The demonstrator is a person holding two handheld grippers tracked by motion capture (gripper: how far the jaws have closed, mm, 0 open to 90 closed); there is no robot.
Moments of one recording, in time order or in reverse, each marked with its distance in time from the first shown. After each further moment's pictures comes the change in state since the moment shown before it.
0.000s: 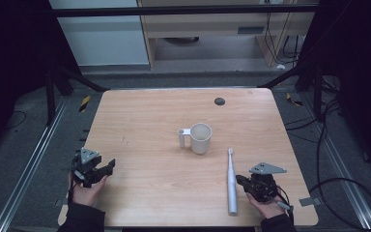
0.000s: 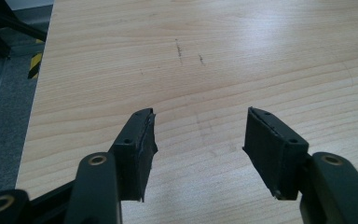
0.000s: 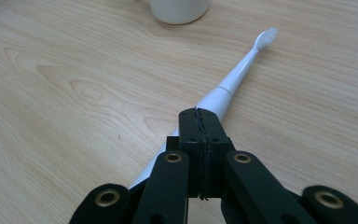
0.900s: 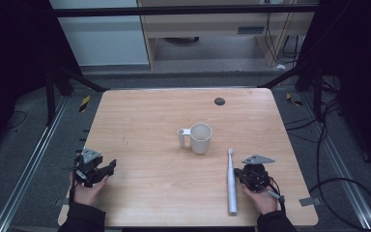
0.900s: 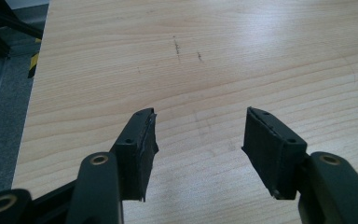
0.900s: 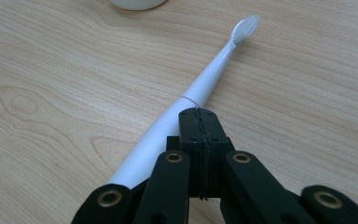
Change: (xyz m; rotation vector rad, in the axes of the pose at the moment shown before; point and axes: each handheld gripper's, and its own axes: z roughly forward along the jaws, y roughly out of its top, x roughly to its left) left arm -0.002 0.000 0.003 0.012 0.001 0.013; right arm -0.016 0.009 0.041 0.065 -0.079 0.016
